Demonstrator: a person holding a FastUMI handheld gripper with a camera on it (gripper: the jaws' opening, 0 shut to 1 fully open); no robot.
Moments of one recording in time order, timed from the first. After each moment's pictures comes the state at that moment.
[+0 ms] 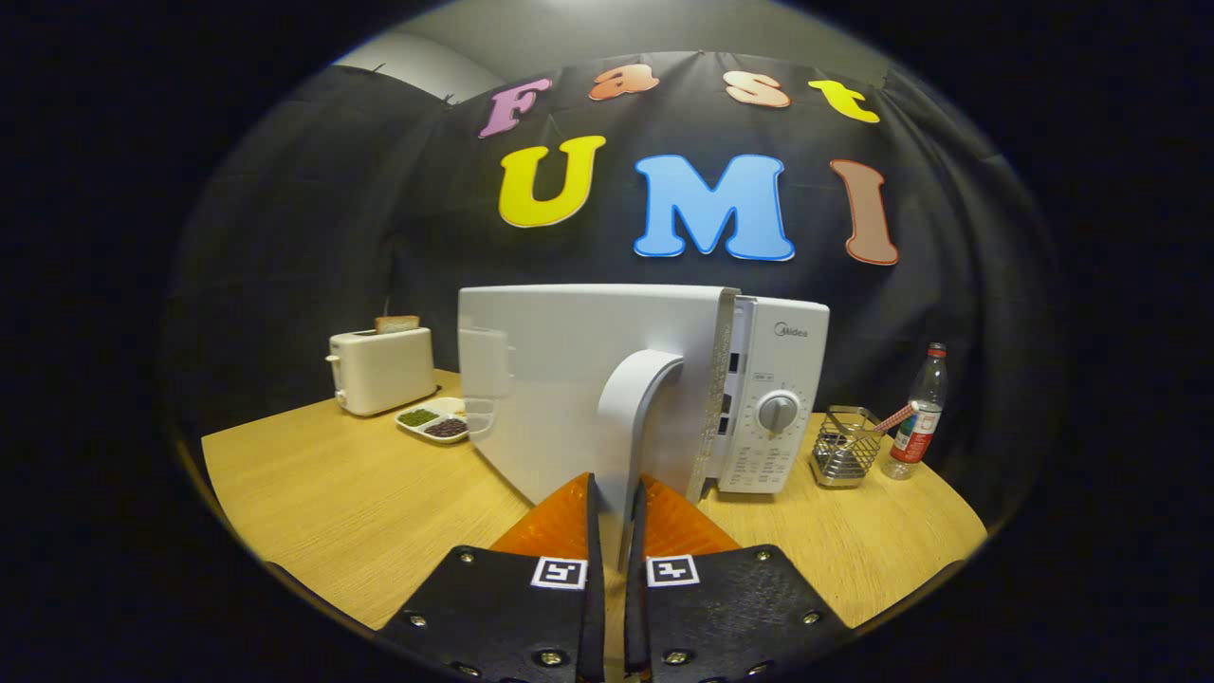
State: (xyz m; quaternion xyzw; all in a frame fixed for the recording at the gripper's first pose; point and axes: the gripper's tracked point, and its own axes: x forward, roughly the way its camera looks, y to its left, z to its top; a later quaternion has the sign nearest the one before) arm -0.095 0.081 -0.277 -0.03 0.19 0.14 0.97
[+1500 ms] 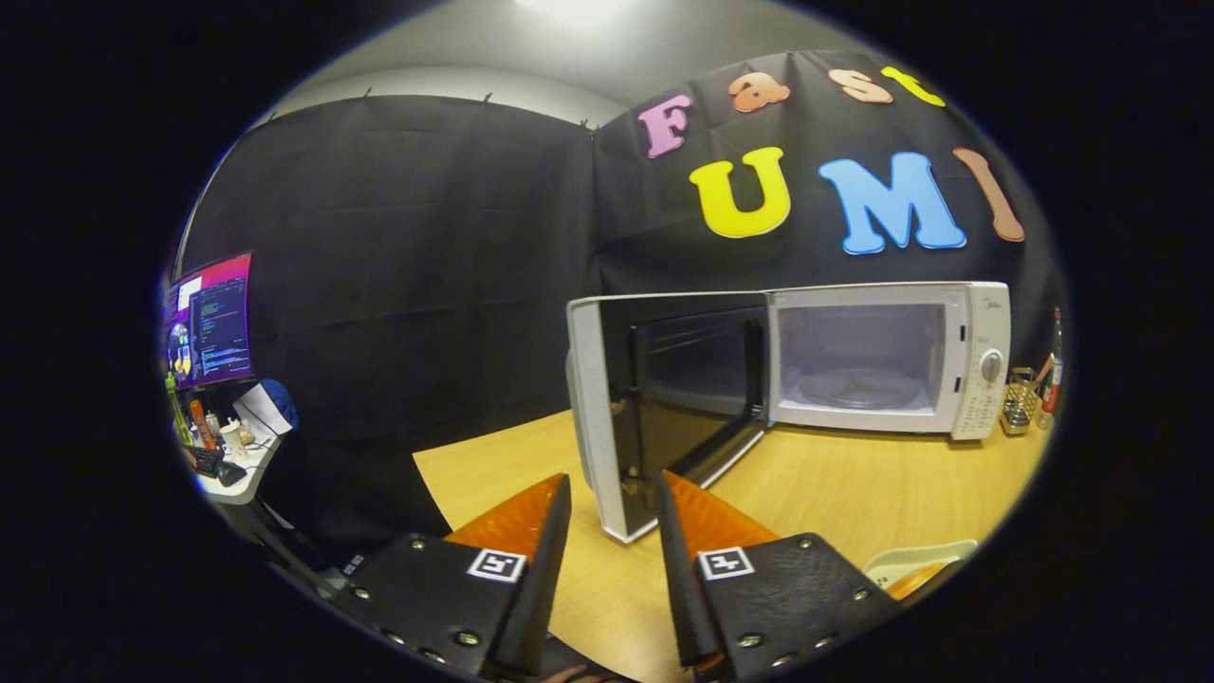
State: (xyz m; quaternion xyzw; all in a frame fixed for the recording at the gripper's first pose) arm -0.257 0.228 -0.254 0.05 0.19 0.36 0.91
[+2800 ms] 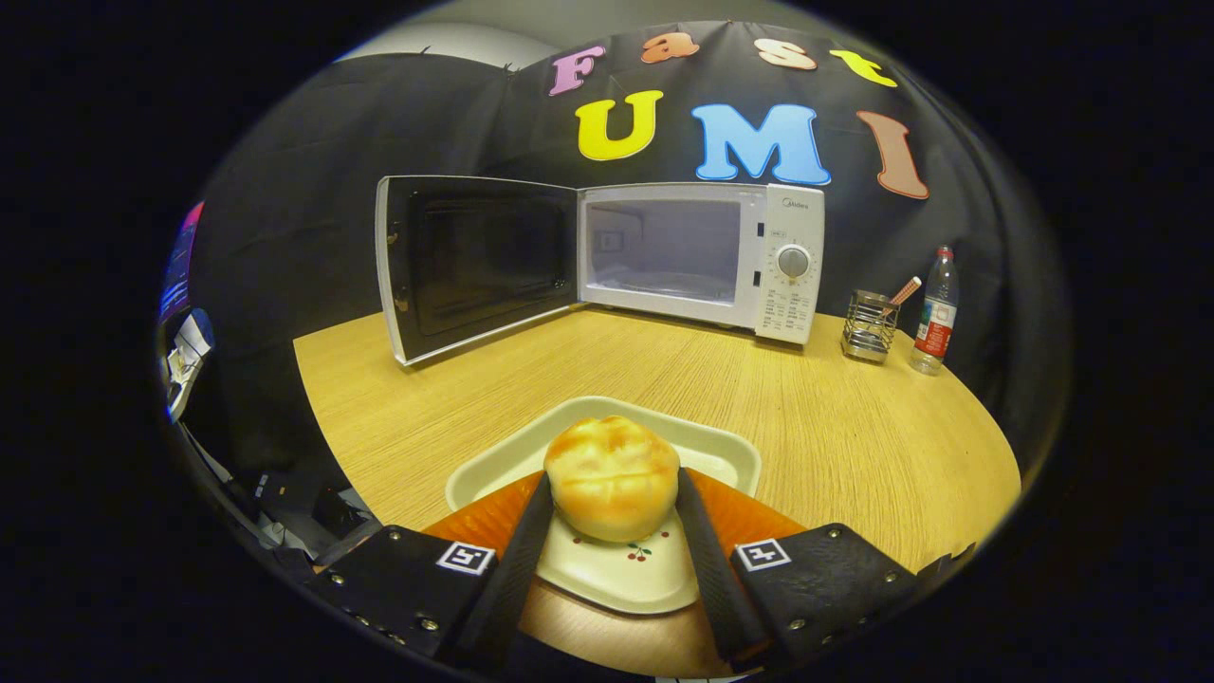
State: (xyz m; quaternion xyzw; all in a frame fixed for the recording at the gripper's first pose) arm -0.263 0.015 -0.359 -0.05 0.28 0.24 0.93
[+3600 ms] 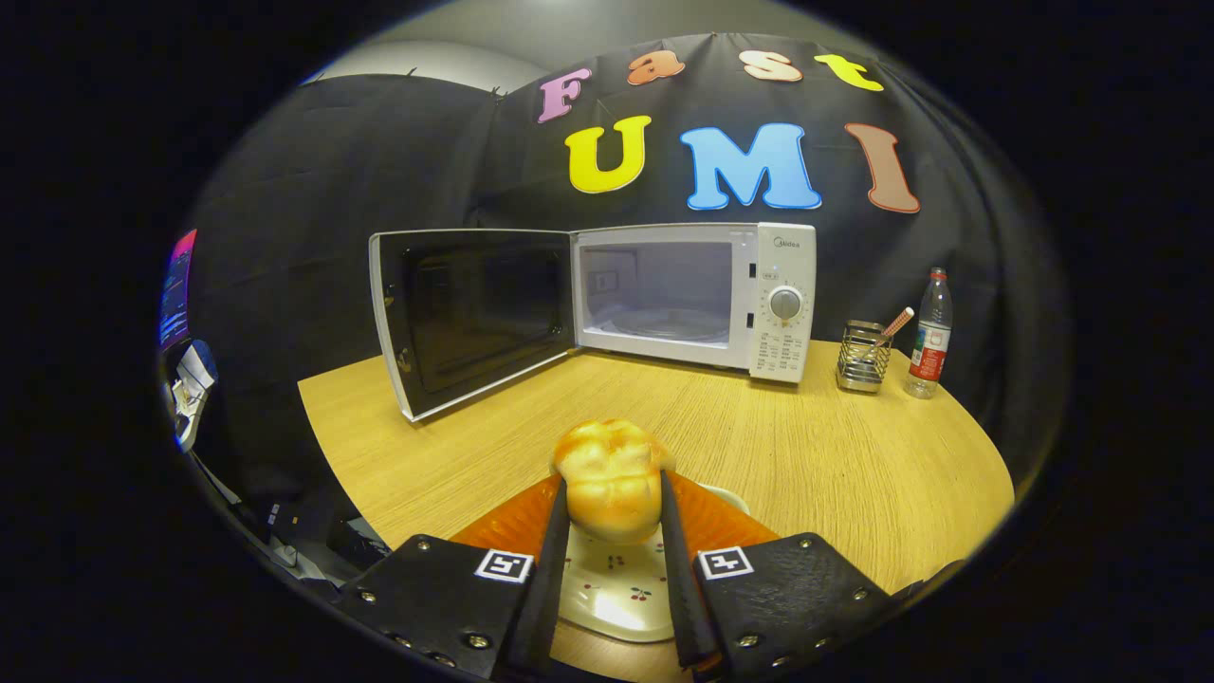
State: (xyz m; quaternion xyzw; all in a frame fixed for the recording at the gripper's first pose) arm -0.240 0.027 -0.306 -0.01 0.24 0.23 0.94
